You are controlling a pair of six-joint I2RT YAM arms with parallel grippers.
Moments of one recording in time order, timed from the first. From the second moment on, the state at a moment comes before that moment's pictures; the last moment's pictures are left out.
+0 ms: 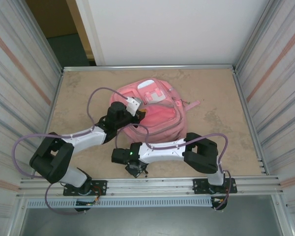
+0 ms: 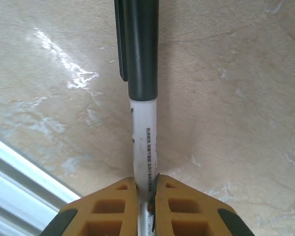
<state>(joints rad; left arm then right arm) -0.61 1.46 0.69 0.41 0.22 0.00 1.38 1.96 1.38 -0.92 0.07 0.56</state>
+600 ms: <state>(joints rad) -0.61 1.42 0.68 0.38 0.24 -0.04 0.86 1.31 1.12 -0.66 -0.19 0.91</state>
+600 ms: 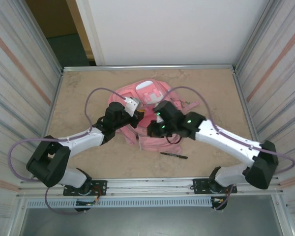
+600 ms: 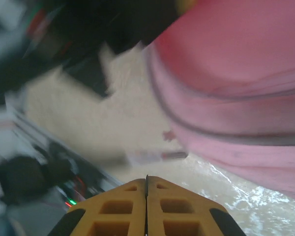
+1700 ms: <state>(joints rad) -0.67 1.48 0.74 0.36 0.11 -0.08 0.88 1.24 0.97 -0.86 -0.04 0.71</state>
